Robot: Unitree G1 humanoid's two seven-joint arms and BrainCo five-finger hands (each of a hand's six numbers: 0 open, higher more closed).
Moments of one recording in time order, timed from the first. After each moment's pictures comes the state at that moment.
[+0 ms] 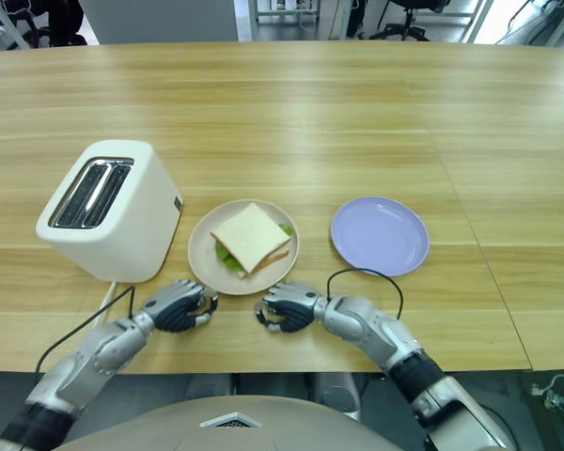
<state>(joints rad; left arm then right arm) 0.16 0.58 -0.26 0.08 0.72 -0.40 -0.14 -0.16 -0.39 0.61 0.29 -0.77 -0.55 0.22</state>
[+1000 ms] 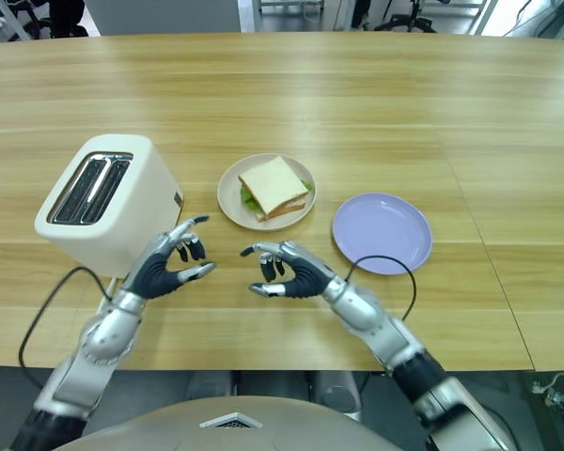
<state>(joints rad) 0.42 0.47 -0.14 -0.35 0.05 -0.44 -0.04 0.03 -0.48 0.53 -0.08 0.15 -0.59 0.23</state>
